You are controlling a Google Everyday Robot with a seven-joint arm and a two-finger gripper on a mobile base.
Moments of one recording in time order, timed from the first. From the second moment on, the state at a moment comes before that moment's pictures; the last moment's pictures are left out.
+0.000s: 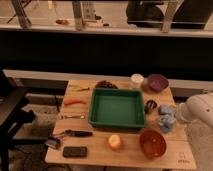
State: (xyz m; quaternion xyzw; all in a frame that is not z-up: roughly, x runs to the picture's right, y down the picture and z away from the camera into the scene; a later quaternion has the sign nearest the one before) arm 0.374 0.153 0.756 -0.19 0.00 0.06 0.98
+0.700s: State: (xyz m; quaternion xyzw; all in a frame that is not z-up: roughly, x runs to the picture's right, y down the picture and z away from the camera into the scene) arm 0.375 0.146 0.739 -0.18 -0.02 0.09 0.98
